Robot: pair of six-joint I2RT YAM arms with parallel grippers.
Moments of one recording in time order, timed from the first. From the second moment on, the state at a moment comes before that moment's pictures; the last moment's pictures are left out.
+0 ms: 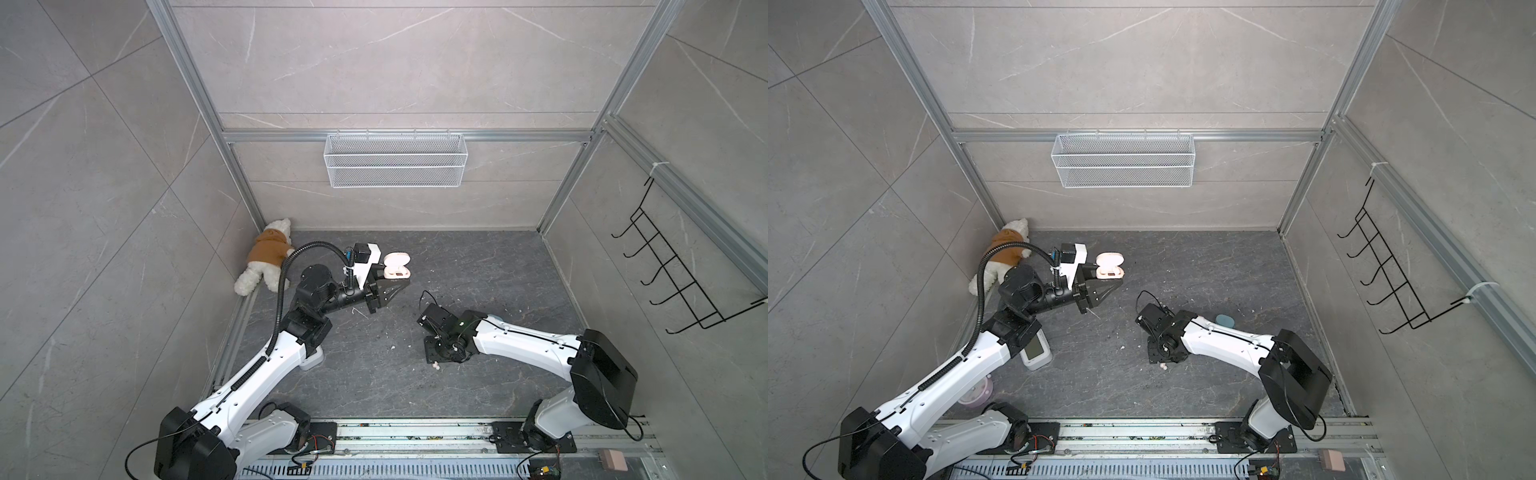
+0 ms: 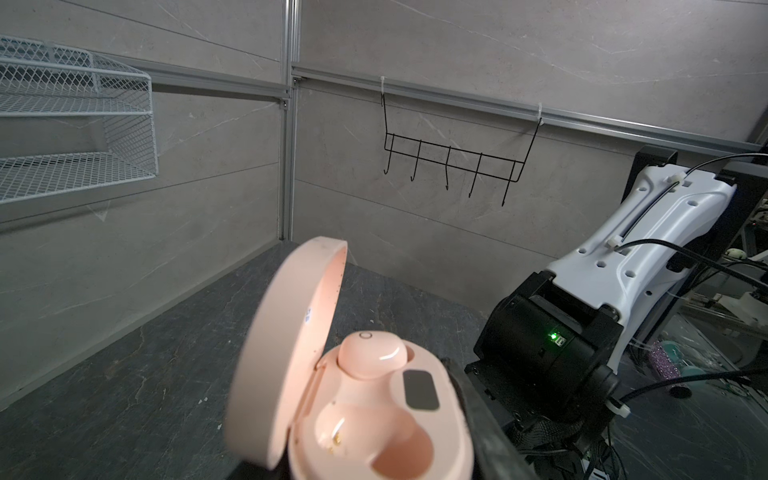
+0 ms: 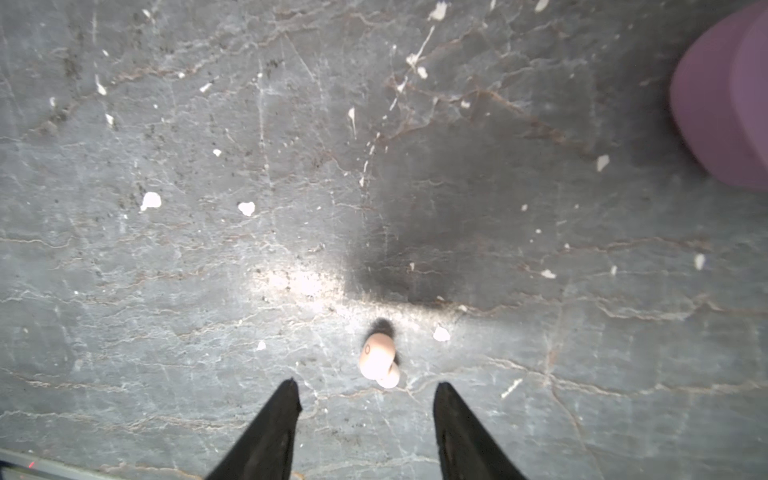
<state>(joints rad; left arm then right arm) -0.53 1.09 0.86 0.32 0.76 -0.19 0.87 1.57 1.00 -0.76 0.02 0.78</state>
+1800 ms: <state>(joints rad) -0.53 1.07 0.86 0.30 0.77 -0.18 0.83 1.58 0.96 -0.73 -0.03 0.84</state>
